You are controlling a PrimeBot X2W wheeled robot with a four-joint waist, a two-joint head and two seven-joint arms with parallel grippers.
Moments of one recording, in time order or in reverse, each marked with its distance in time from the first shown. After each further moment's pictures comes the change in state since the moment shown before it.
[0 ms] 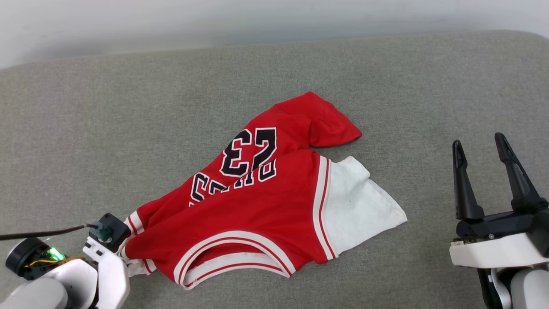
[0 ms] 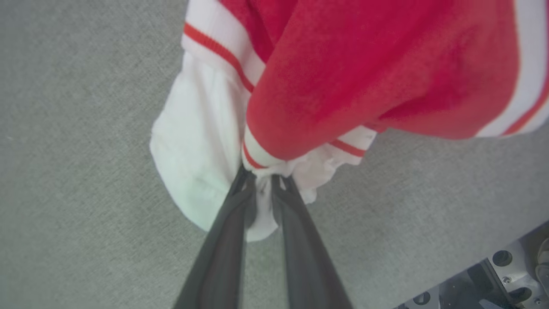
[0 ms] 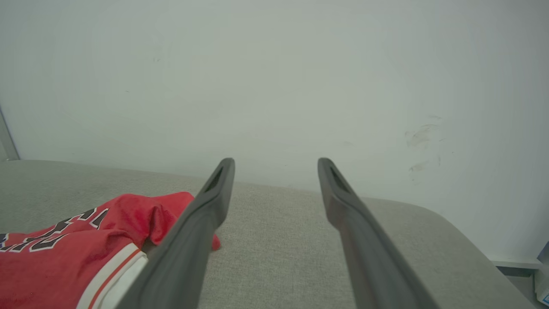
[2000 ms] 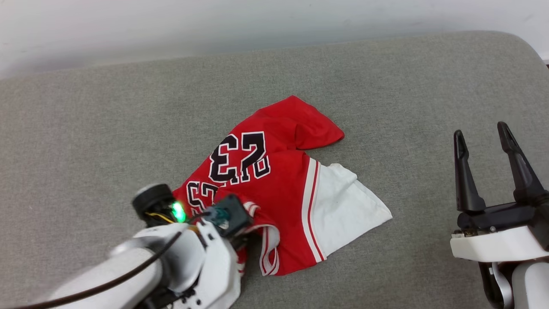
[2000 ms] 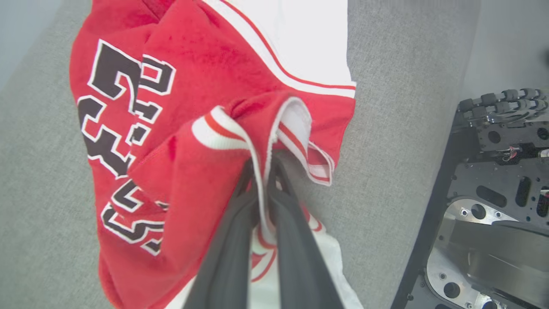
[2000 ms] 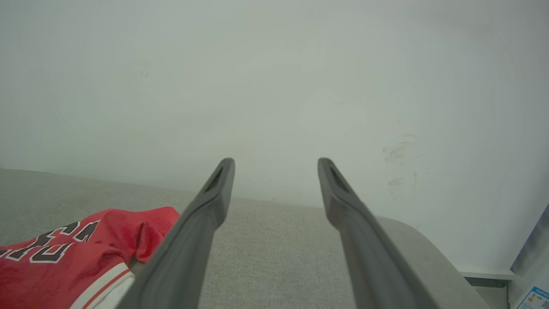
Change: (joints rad) left arm -0.262 -0.189 -0.163 -0.272 0.026 -0.123 0.027; right arm -0.031 -0.008 0.005 -0.008 -0.011 0.000 0.000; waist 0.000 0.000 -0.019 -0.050
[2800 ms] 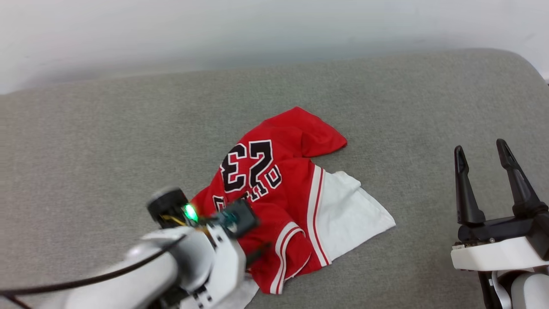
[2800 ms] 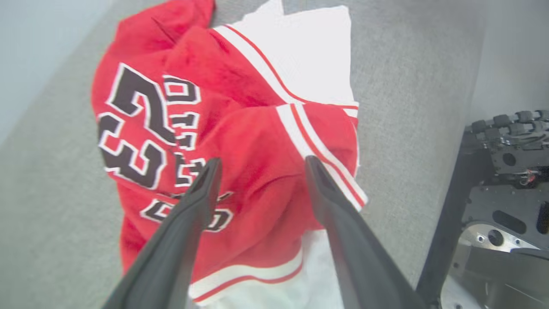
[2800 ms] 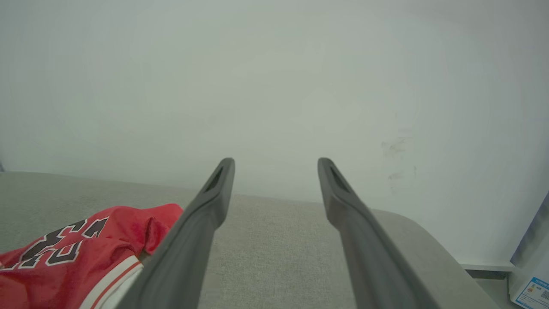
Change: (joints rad) left arm -0.021 -0.083 -0.096 0.136 0.015 0.028 -0.152; right arm 0.046 0.010 -0.018 0.021 0.001 0.000 0.000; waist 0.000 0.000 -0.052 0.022
